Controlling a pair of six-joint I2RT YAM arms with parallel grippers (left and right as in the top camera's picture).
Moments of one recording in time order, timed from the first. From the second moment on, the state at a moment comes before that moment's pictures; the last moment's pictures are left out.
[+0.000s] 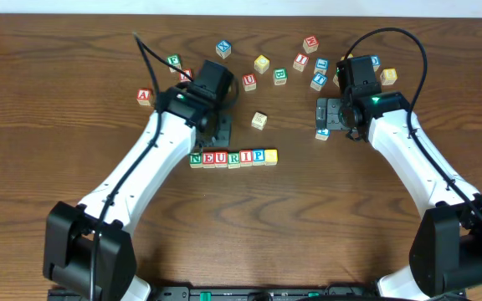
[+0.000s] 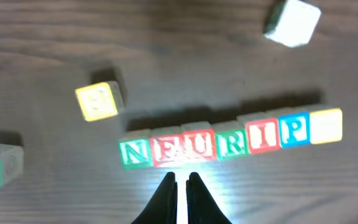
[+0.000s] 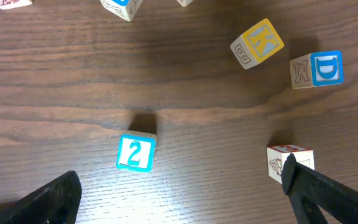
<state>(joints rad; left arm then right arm) -0.46 1.70 1.39 -0.98 -0.05 -0.34 0.23 1.71 1.28 -0.70 0.20 0.24</state>
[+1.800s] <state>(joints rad) -0.65 1.70 0.99 -0.57 -0.10 -0.52 0.23 1.71 1.28 -0.74 0.24 0.24</state>
